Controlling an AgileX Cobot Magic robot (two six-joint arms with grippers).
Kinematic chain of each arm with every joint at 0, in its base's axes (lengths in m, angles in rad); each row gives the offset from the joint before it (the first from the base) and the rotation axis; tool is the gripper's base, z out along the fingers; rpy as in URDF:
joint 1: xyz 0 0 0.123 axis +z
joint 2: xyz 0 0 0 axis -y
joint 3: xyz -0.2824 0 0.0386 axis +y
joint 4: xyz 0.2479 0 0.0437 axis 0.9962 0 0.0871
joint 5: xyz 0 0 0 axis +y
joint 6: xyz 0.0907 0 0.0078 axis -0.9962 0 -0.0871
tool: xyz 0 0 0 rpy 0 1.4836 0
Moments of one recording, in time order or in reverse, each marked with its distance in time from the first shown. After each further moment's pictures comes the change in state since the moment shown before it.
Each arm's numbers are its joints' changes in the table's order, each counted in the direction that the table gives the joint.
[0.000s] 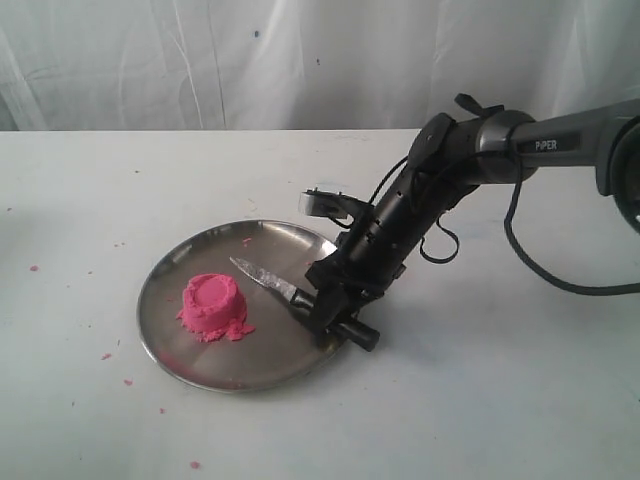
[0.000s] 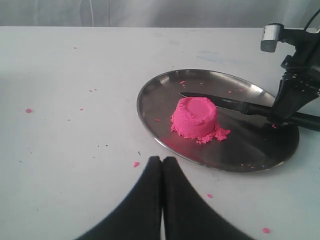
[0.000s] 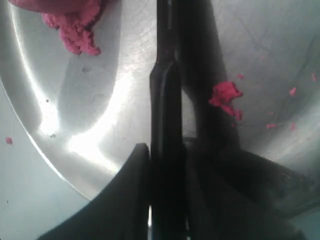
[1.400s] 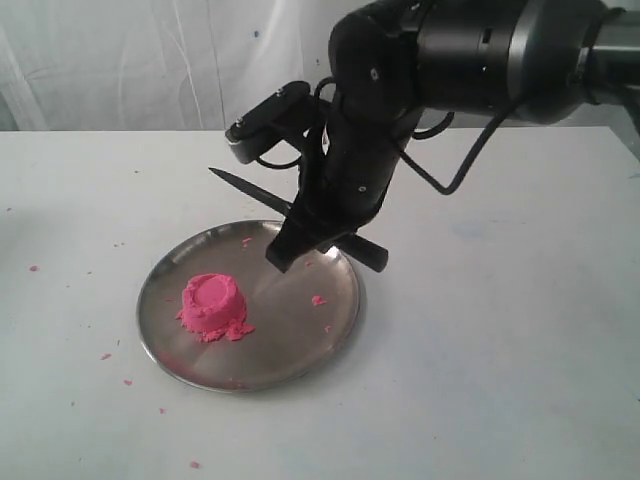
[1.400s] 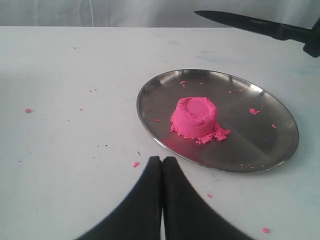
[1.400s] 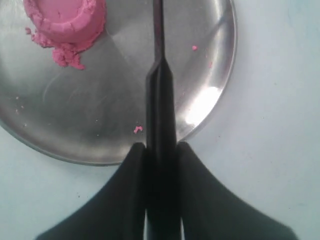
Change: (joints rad) left arm 0.000 0.000 0.000 0.000 0.000 0.000; right arm 0.341 0.446 0.094 -0.831 -0.209 -0.602
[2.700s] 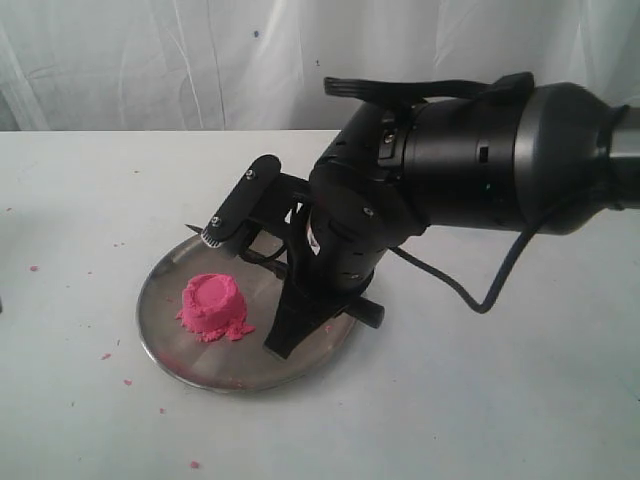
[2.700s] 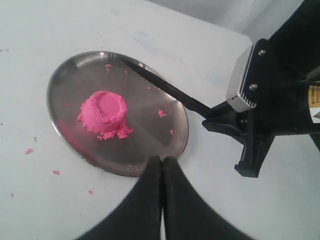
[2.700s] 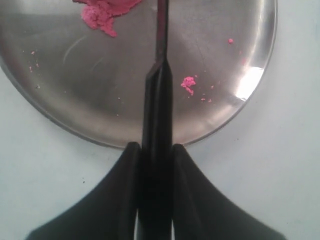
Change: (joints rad) left arm 0.000 -0.431 -0.477 -0.277 0.306 0.125; right arm 0.148 0.077 0.250 -0.192 -0.182 -0.127
